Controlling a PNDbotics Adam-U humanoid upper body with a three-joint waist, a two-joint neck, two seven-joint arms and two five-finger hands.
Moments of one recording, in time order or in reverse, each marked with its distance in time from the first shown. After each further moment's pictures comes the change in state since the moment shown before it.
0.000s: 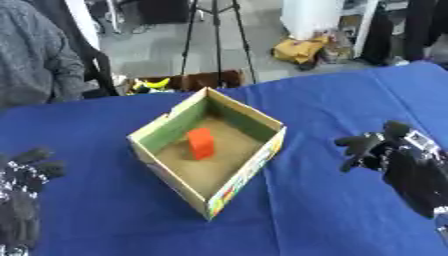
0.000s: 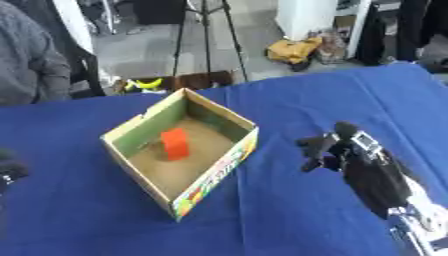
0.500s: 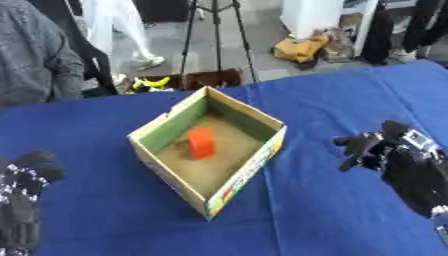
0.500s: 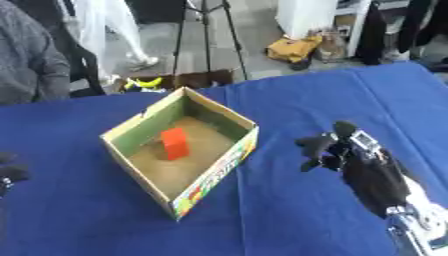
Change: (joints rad) left arm 0.001 -0.008 0.000 0.000 -0.002 -0.001 -0.004; right arm 0.000 0.000 0.000 0.000 0.000 0.000 0.000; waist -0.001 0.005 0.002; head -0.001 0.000
